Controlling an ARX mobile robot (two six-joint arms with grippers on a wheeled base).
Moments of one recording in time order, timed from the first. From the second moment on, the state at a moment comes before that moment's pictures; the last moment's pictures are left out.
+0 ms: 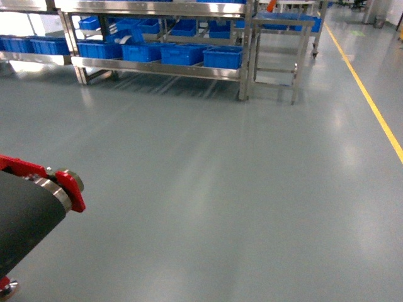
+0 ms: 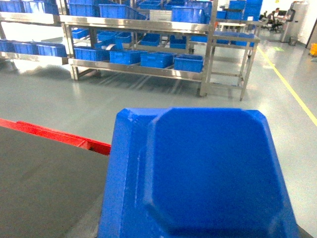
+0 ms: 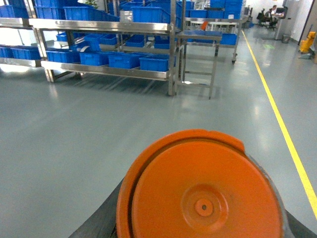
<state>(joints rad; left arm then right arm) 0.00 0.01 0.01 -0.01 0.00 0.00 0.00 0.00 0.01 -0.01 0.00 0.01</state>
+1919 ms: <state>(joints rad) 0.00 0.01 0.01 -0.01 0.00 0.00 0.00 0.00 0.01 -0.01 0.00 0.01</state>
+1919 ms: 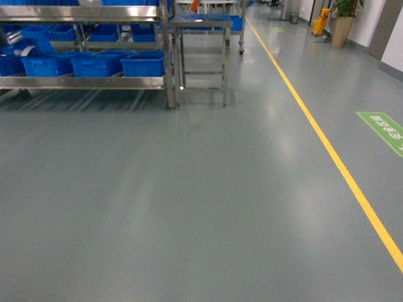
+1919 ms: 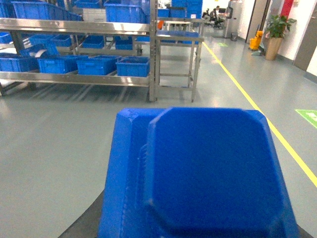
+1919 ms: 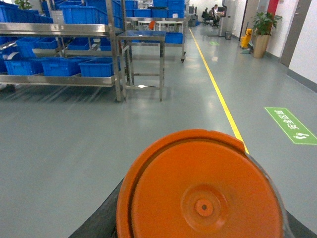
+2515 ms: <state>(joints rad) 0.00 0.01 0.01 -0.01 0.00 0.00 0.00 0.00 0.01 -0.01 0.00 0.01</state>
